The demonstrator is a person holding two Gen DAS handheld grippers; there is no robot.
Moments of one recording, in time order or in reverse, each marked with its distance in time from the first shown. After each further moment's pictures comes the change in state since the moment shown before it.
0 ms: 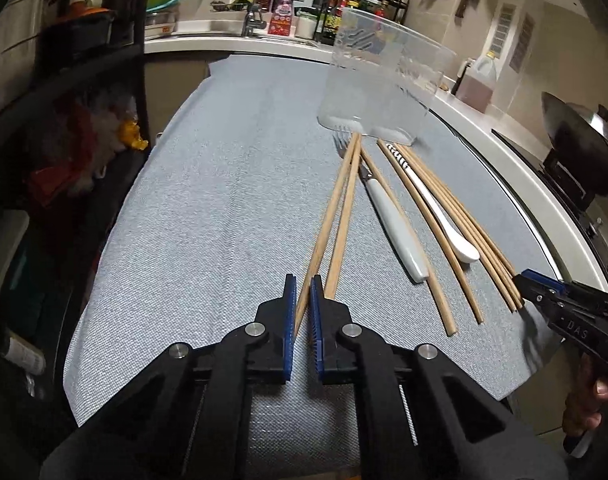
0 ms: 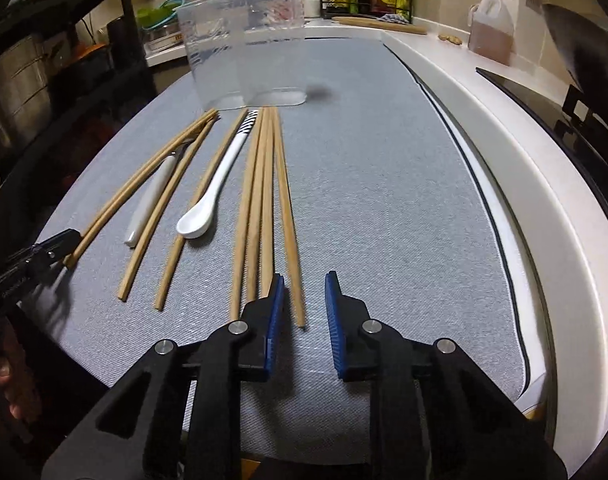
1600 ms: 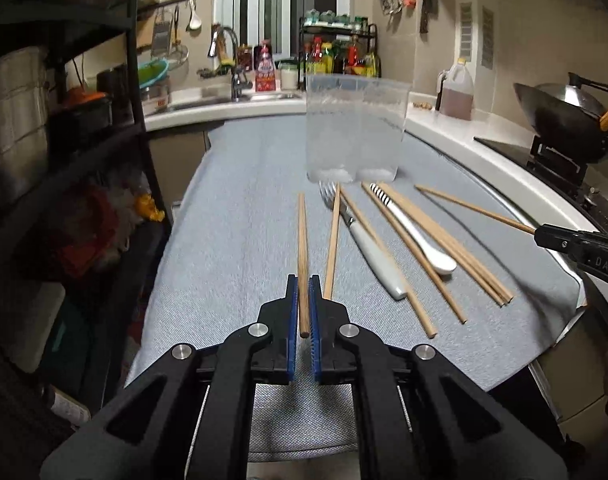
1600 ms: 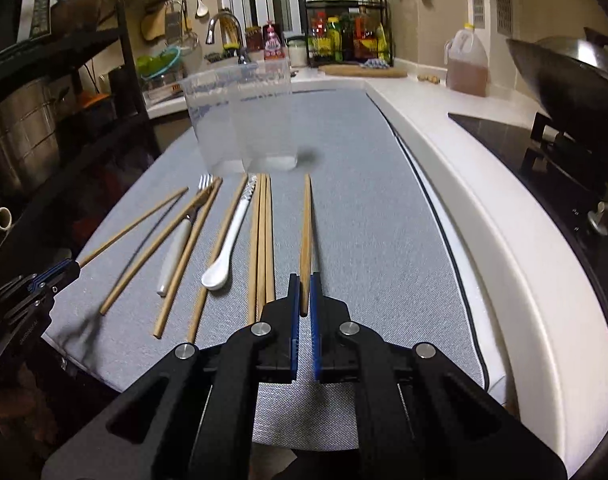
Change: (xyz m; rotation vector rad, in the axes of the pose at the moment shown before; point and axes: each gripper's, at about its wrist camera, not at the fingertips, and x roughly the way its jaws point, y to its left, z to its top) left arm -0.055 -0.023 -0.004 0.170 -0.198 0.086; right arm -0.056 -0.004 0.010 0.054 -0.186 -0.014
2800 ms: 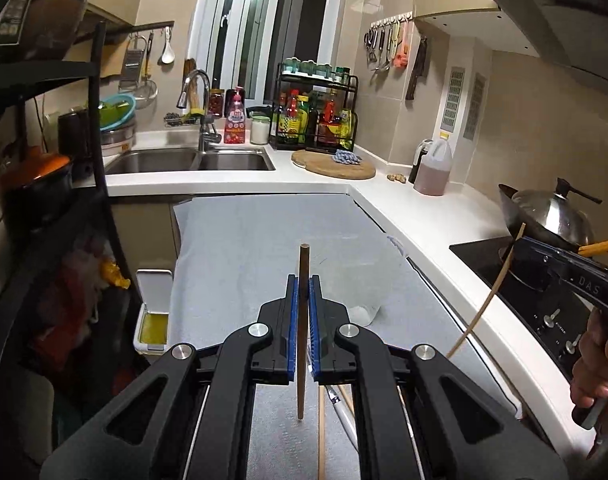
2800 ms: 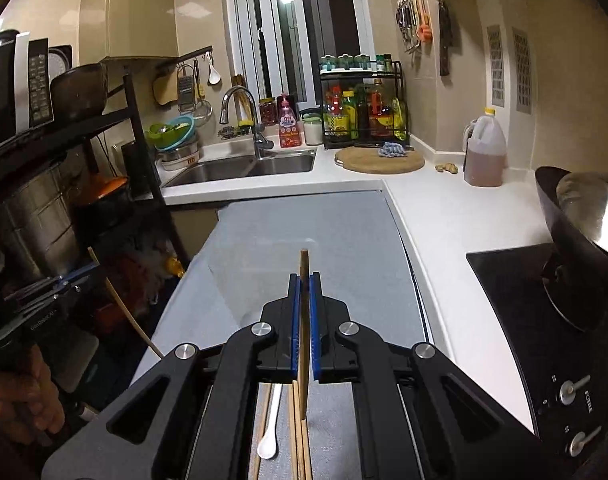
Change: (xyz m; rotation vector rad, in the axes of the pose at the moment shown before) left arm 0.013 0.039 0.195 -0.050 -0.065 -0.187; right arm -0.038 0.019 0.187 0.010 -0.171 0.055
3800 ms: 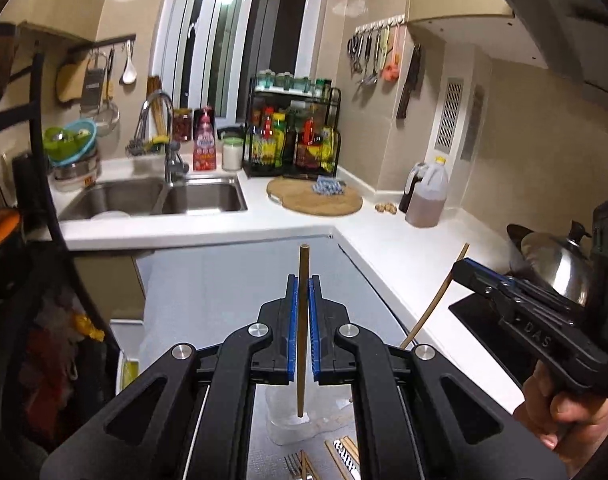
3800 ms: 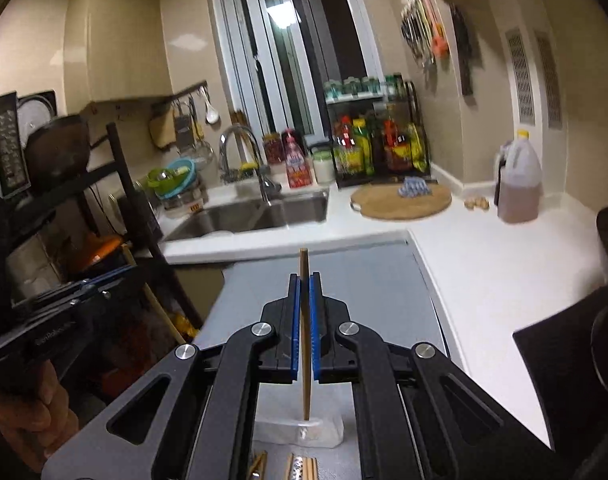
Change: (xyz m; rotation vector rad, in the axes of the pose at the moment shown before) left arm 0.097 -0.026 0.110 0.030 -0.018 -0.060; right arm 0.111 -0.010 0.094 0.074 -0.074 0.062
